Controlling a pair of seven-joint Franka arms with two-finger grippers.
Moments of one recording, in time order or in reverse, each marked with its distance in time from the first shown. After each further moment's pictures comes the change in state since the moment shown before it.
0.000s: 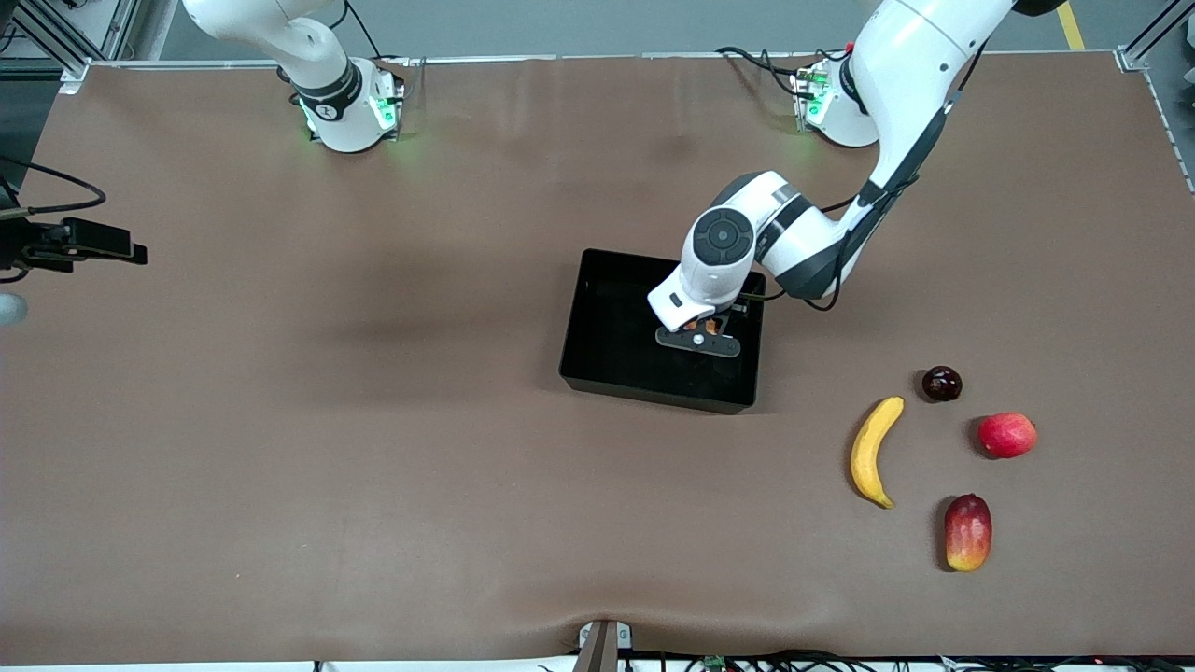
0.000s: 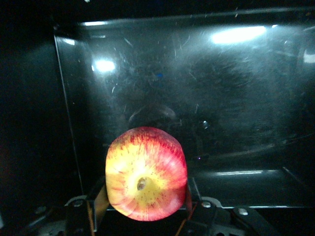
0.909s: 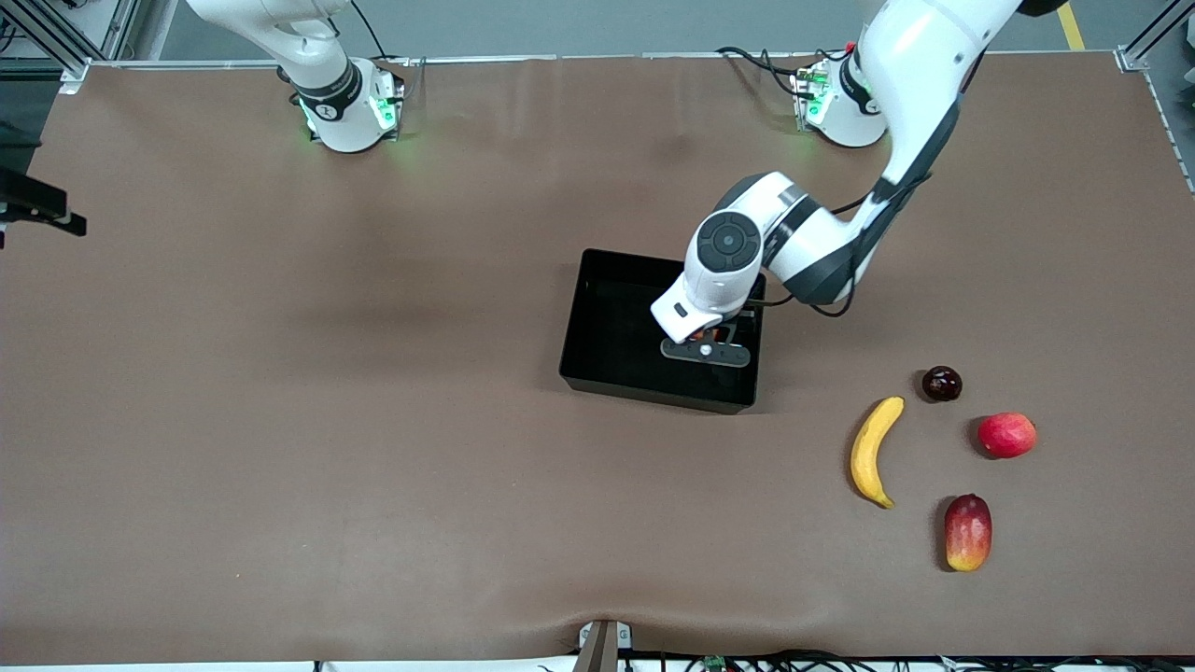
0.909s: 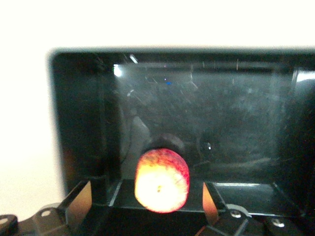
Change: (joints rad) left arm 0.006 -0.041 0.000 0.178 0.000 -0.186 -0.020; right arm -0.433 -0.284 0.552 -0.212 -0.215 0.173 -0.017
